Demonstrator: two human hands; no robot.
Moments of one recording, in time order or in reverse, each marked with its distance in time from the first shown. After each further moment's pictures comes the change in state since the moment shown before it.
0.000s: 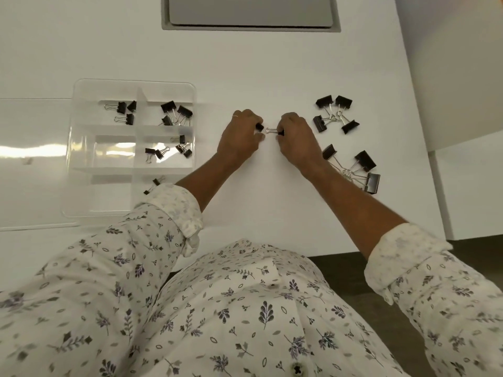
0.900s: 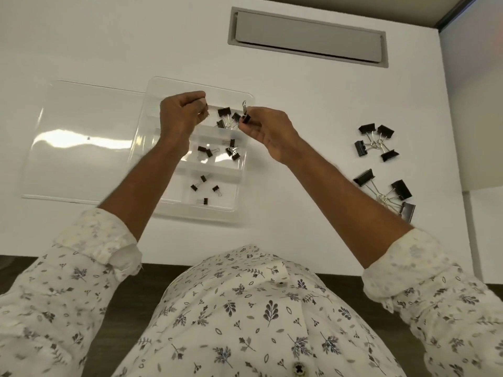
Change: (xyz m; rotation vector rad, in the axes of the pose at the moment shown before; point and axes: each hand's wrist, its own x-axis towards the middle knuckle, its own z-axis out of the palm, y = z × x) left_hand -0.076 -0.117 -0.163 -1.063 0.515 -0.439; right_hand 0.039 -0.194 -0.020 1.469 -0.336 0.520
